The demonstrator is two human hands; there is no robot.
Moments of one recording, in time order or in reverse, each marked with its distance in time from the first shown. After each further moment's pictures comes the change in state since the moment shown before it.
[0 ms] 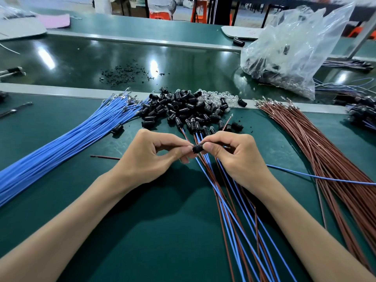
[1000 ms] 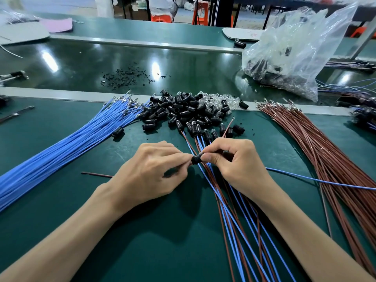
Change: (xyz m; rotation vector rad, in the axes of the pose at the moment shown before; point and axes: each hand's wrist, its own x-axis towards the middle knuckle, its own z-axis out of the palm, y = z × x) left_hand -0.007 -0.004 0.001 0.581 -0.055 0.404; right_hand -0.001 0.004 0.005 -0.044 0.010 -0.008
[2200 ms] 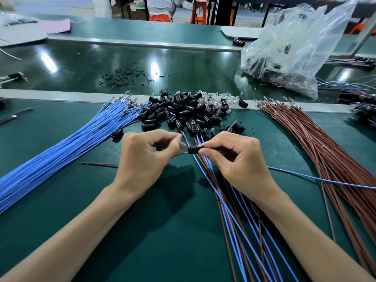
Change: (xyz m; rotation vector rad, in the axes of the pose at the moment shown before) left_hand 0.009 0.007 0.000 -0.271 0.325 -0.560; right_hand 0.000 0.005 0.001 -0.092 0.121 -0.243
